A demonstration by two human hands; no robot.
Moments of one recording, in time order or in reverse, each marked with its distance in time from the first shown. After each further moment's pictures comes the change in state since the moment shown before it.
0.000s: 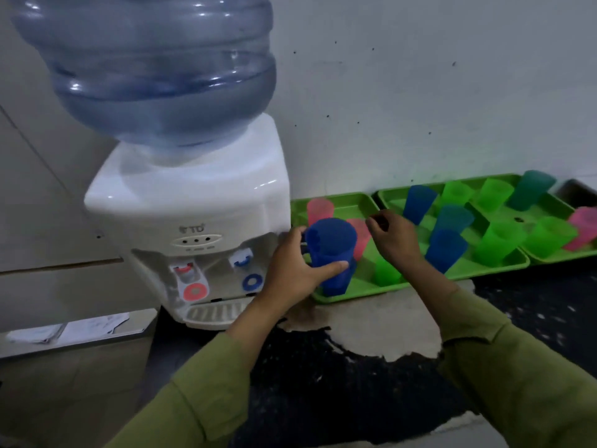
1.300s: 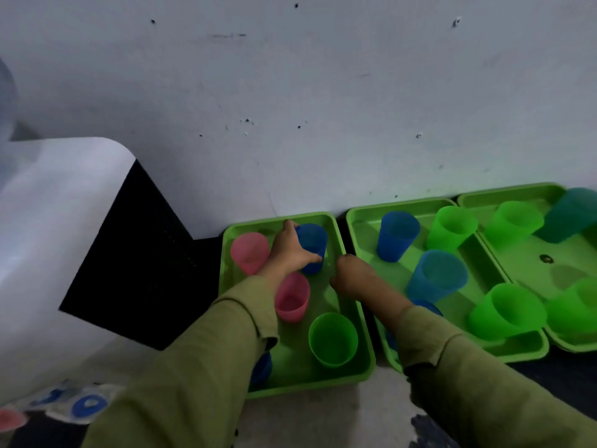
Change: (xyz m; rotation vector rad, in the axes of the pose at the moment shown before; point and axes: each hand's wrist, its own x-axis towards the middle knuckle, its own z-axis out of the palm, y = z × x) left_hand 0.273 -0.073 0.183 0.371 -0.053 -0.386; right_hand 0.167 0.153 0.060 -0.503 -0.826 0.010
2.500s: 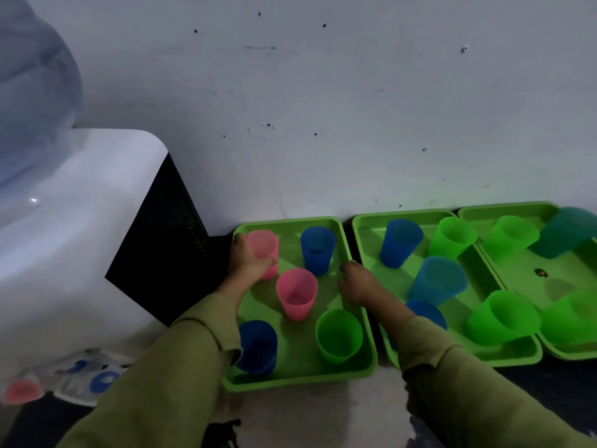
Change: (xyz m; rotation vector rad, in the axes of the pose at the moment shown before) left_hand -0.031 -0.056 -0.053 -0.052 0.295 -0.246; right_hand -0.014 0.000 0.009 0.210 0.013 0.024
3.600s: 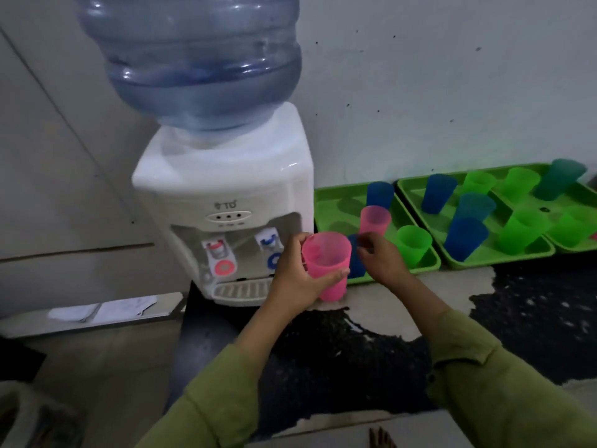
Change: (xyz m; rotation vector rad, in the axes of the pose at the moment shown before) left_hand -0.213 -0.144 -0.189 -0.468 -0.234 0.536; right_hand -0.200 -0.156 0.105 0.330 0.440 -0.093
